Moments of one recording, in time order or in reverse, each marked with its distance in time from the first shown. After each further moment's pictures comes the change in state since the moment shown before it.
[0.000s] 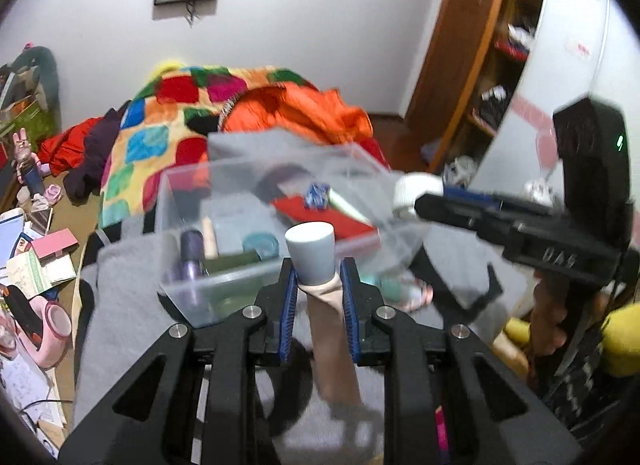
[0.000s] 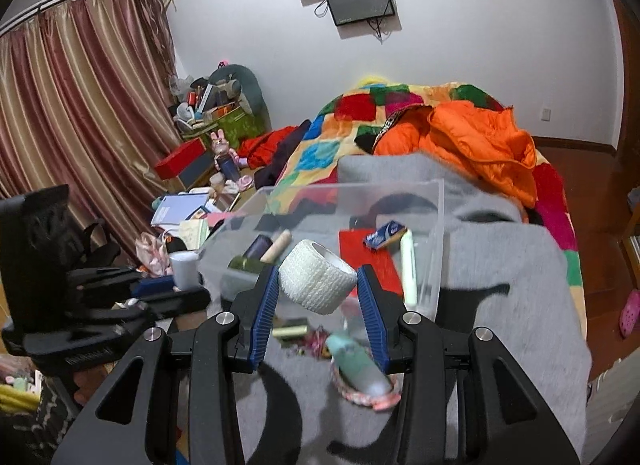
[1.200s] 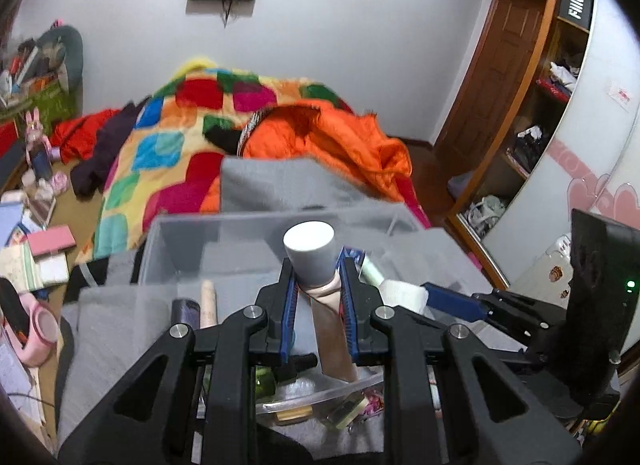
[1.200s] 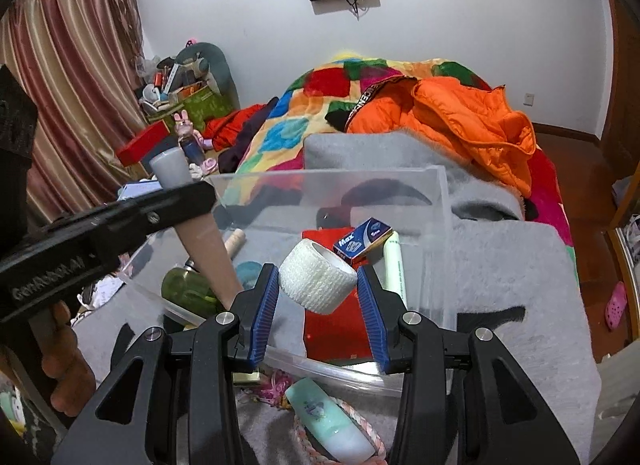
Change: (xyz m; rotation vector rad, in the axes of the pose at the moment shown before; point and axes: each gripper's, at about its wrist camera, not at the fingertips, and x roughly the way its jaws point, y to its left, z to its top) left arm 0.081 0.028 0.050 -0.125 -0.018 0.064; right arm 0.074 -0.014 0.004 -0.003 0.101 -0.107
